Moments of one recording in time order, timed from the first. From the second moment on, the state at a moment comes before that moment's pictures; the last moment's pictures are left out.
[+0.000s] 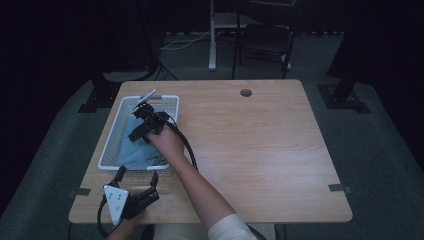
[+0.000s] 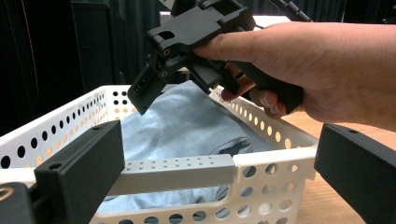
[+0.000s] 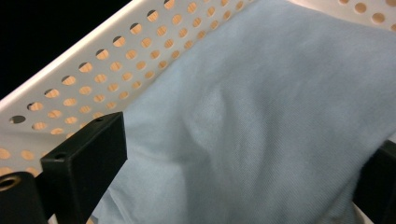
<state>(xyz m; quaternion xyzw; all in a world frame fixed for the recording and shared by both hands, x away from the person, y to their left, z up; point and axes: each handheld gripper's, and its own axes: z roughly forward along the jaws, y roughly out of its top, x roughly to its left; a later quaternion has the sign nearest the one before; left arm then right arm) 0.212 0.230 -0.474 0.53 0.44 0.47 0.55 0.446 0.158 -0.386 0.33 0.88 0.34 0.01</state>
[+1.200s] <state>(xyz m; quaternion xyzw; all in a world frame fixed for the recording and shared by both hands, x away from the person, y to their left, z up) 0.212 0.229 -0.474 0.53 0.44 0.47 0.55 0.424 0.102 -0.371 0.28 0.80 0.52 0.01</state>
